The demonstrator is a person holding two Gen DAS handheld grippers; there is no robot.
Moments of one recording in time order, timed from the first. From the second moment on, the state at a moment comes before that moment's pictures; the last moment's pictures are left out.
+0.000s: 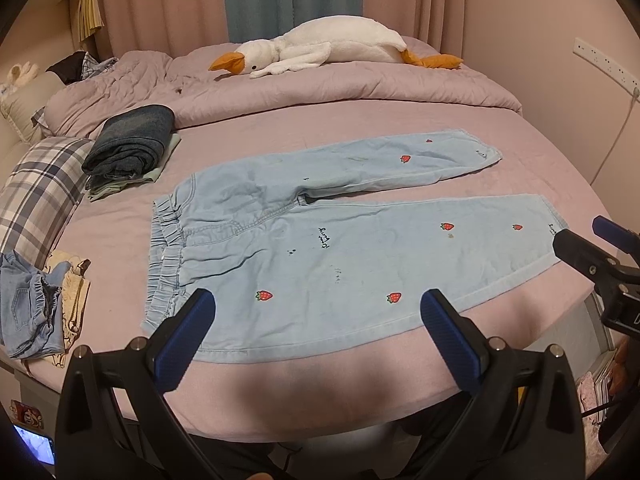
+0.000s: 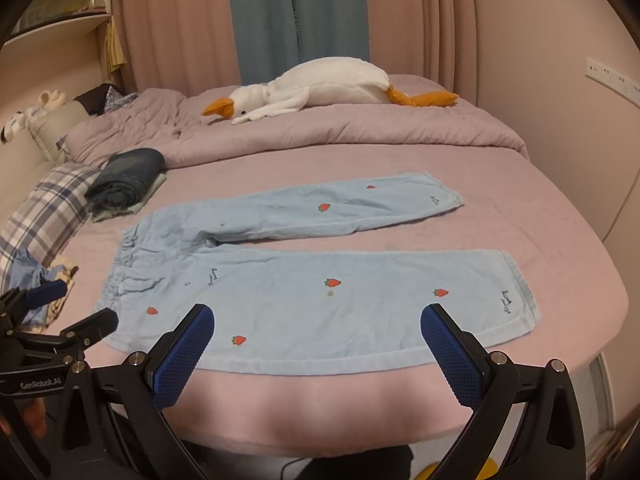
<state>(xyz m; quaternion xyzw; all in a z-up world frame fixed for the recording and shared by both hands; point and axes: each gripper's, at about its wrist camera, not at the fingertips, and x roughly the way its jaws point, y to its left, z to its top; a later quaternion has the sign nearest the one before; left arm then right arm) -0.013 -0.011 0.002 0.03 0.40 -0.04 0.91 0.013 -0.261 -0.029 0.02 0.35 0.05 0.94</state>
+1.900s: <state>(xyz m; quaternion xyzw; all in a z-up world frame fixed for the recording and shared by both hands) -0.013 -0.005 0.001 0.03 0.40 -0.04 0.91 0.013 -0.253 -0.030 0.02 0.34 0.06 0.94</state>
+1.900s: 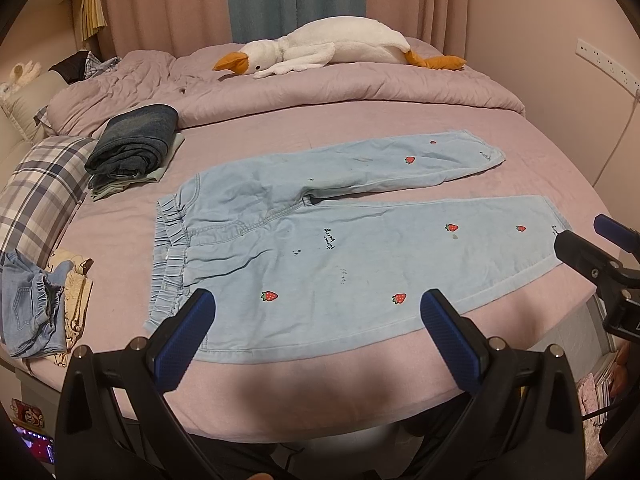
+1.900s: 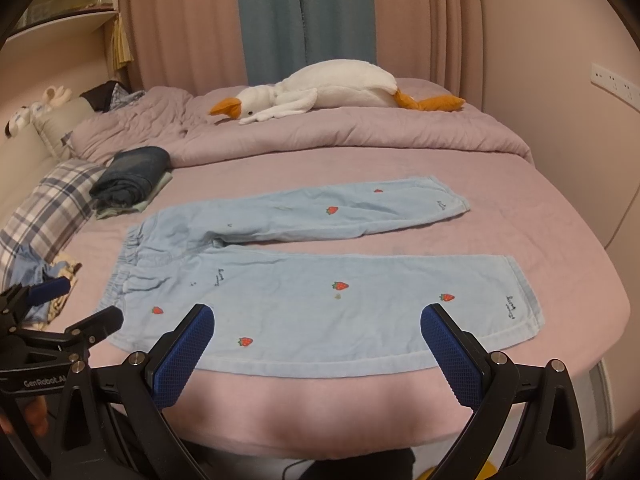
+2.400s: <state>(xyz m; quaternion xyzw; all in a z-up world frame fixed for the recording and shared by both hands) -0.006 0.002 -0.007 0.00 0.42 -0.05 0.91 0.015 -0.245 -0.033 0.01 0.35 0.08 0.93</state>
